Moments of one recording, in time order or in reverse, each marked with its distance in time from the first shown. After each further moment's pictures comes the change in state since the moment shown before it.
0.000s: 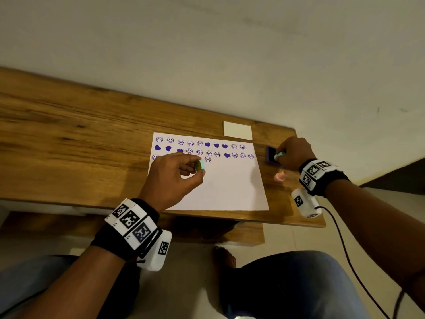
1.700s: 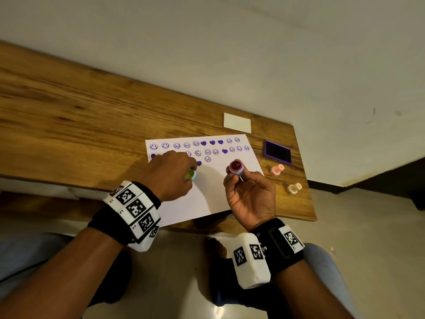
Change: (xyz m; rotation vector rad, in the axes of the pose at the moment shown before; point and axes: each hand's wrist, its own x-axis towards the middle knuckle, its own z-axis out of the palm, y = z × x) left_hand 0.003 0.014 -0.007 0.722 -0.530 -0.140; right_hand -0.155 -0.122 0.040 2.583 -0.440 0.362
